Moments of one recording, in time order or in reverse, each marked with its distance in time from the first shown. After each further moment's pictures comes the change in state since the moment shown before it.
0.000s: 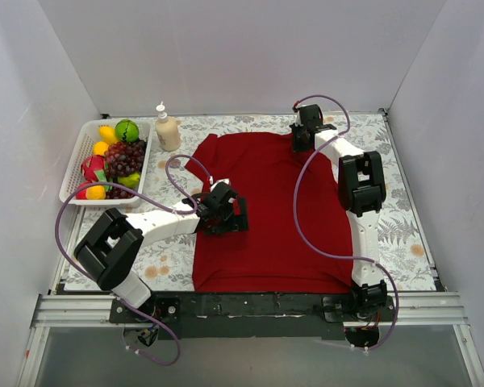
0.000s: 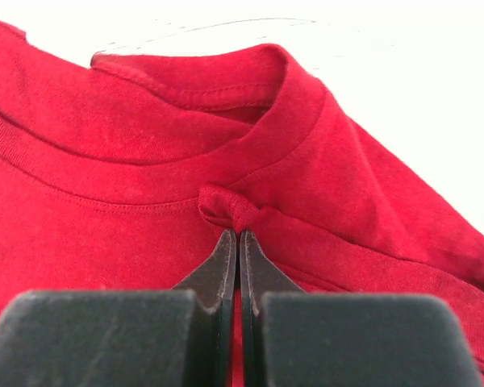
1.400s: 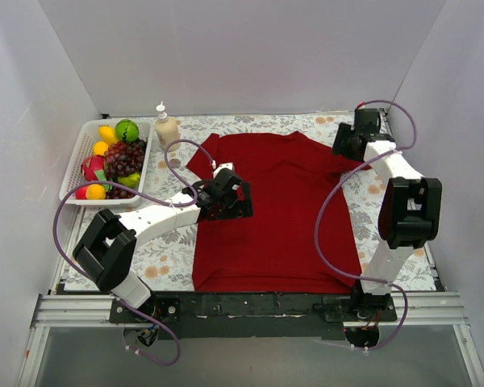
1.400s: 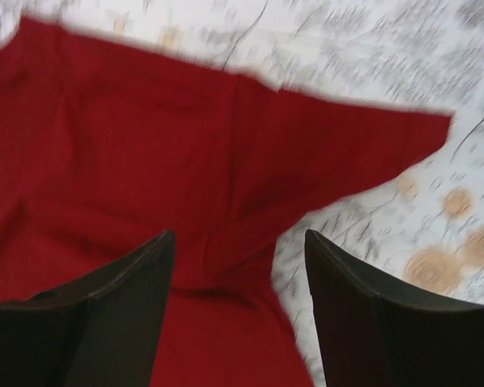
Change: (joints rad) left arm 0.000 -0.014 0.159 -0.100 -0.091 0.039; right arm -0.266 -0.477 -0.403 -0.043 0.079 0.152
